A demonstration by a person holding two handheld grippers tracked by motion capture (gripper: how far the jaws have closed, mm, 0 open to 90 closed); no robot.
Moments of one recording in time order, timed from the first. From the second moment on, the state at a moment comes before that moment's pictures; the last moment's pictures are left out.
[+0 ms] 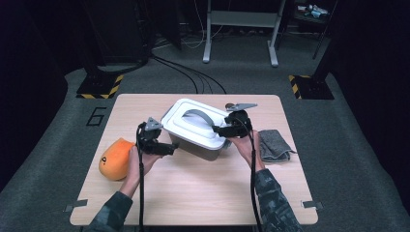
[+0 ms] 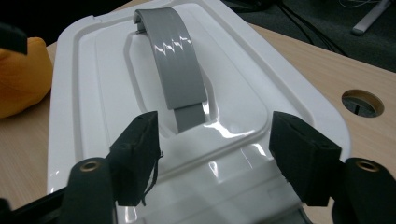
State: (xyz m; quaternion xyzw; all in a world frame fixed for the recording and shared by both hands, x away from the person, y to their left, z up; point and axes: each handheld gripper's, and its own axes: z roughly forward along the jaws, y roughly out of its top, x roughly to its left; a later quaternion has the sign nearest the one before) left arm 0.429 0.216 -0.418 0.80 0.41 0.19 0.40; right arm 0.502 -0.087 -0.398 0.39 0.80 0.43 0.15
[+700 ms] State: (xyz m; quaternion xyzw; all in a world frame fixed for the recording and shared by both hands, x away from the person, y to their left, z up) left arm 0.358 0.241 -0.514 0.80 0.42 0.19 0.38; right arm 0.505 -0.051 -0.396 0.37 0.82 0.41 0.15
